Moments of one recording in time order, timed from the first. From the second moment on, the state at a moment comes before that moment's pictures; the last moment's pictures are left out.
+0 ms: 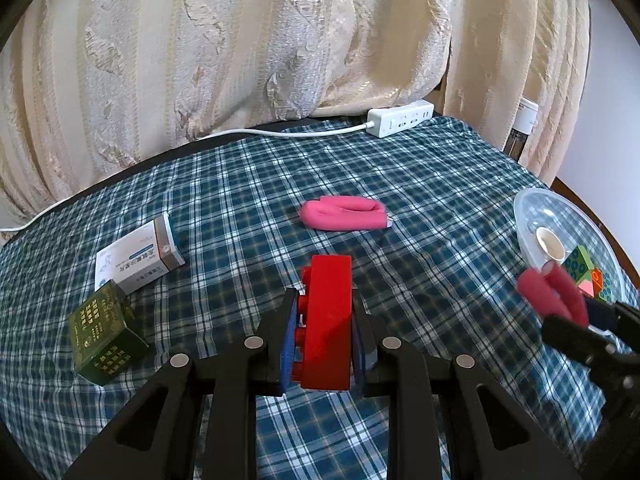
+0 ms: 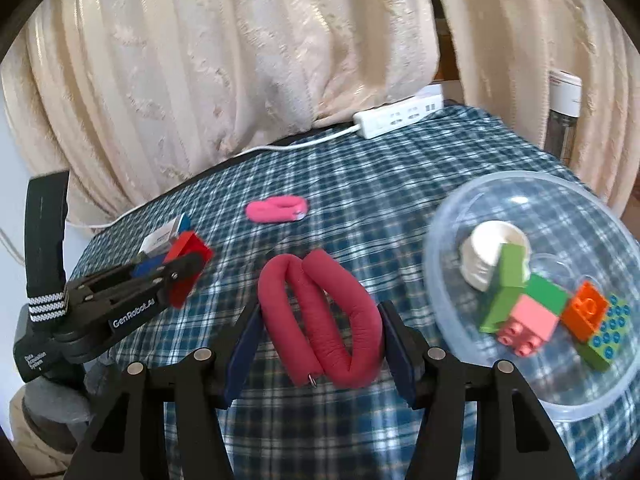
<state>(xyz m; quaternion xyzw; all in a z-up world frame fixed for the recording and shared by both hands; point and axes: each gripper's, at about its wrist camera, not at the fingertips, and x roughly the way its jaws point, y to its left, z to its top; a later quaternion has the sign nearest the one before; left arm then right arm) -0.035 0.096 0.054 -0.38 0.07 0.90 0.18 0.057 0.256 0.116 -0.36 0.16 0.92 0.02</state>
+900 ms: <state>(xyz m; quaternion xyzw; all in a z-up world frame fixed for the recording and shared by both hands) 0.001 0.171 0.068 -0.38 0.09 0.89 0.24 0.119 0.372 0.123 -0.30 0.22 0.92 0.13</state>
